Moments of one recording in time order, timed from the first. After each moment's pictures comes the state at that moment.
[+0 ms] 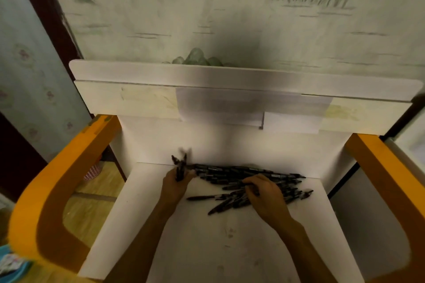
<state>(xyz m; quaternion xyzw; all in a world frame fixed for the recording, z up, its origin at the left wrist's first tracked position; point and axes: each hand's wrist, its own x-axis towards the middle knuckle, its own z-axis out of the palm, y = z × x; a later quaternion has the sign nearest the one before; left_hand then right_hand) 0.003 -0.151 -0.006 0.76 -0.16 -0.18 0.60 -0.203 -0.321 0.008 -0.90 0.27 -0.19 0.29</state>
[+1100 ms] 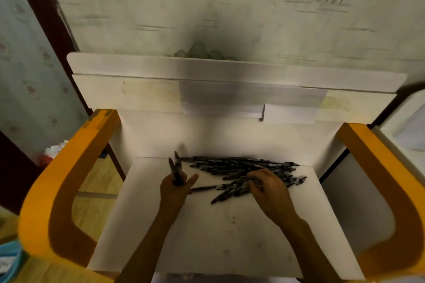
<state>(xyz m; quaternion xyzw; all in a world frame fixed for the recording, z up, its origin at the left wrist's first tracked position) -0.021 -0.118 -0.006 0.74 -0.15 -0.20 0.63 -0.222 -0.287 0.030 -0.89 0.31 -0.22 0.25</state>
